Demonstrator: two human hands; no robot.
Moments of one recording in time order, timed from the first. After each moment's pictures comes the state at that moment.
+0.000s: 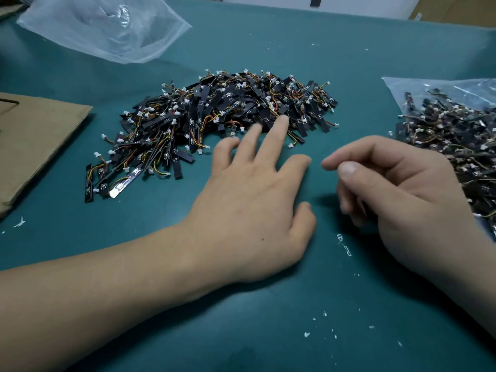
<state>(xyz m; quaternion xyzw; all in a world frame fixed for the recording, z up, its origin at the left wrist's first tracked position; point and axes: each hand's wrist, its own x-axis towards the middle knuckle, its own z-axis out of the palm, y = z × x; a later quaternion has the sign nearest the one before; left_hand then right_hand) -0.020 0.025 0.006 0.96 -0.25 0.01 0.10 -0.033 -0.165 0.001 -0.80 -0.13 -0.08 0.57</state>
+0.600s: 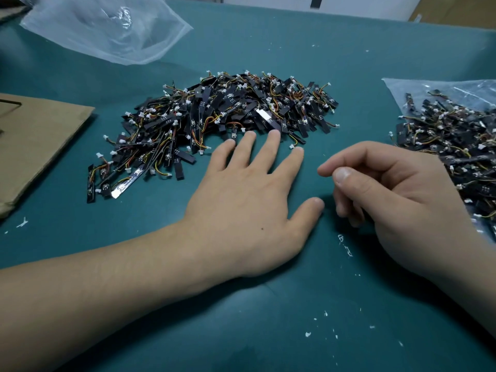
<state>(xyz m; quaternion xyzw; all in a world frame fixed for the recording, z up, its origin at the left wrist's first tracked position) -0.012 0.026 -0.009 0.97 -0.22 0.01 0.08 -0.033 -0.166 0.001 -0.82 -0.14 -0.07 0.55</state>
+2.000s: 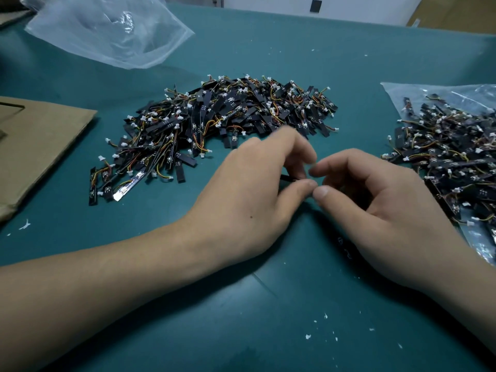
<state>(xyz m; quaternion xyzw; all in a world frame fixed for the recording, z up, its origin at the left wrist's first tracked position) -0.001 0.030 -0.005 0.87 -0.26 0.09 0.40 -0.037 -0.161 0.000 -0.91 -0.13 -0.09 0.38</state>
